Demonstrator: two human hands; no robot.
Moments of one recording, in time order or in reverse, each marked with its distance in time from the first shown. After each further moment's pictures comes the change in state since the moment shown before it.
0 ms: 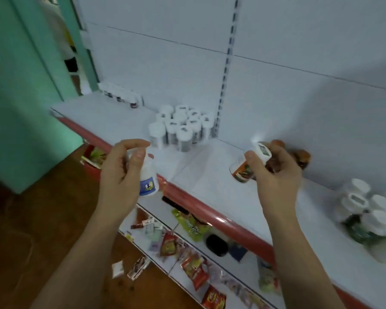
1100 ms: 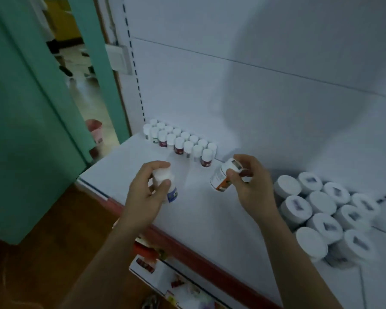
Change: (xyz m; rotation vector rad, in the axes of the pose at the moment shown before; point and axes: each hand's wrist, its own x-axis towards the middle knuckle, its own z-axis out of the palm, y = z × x) left_hand 0.372 -0.293 -0.168 -0.008 -0.279 -0.167; right_hand 0.135 0.088 0.493 -0.335 -0.239 0.039
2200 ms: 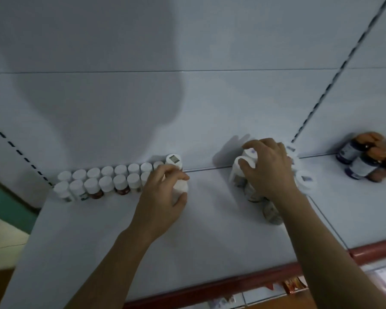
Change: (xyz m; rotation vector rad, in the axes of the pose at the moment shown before) left_hand 0.121 -0.011 0.067 0.155 -0.672 0.612; right_hand -0.009 -0.026 -0.052 -0.900 0.452 0.340
